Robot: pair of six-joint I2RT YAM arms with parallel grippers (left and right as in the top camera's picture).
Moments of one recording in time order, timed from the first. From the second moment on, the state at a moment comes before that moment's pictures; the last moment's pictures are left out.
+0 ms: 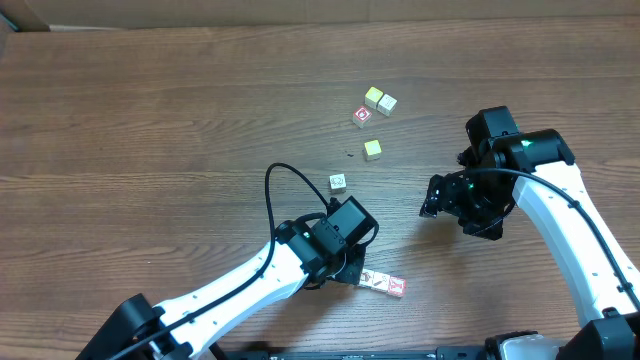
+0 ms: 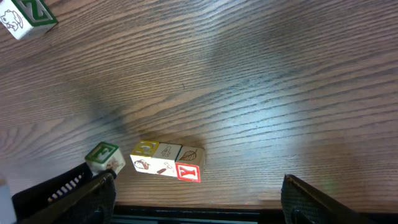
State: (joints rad) left arm -0.87 1.50 0.88 -0.66 0.09 -0.65; right arm 0.18 1.49 1.20 -1.30 -0.28 0.46
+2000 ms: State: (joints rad) left arm -0.88 1.61 0.85 -0.68 0.09 -0.68; right arm 0.18 1.49 1.20 -1.32 -0.28 0.46
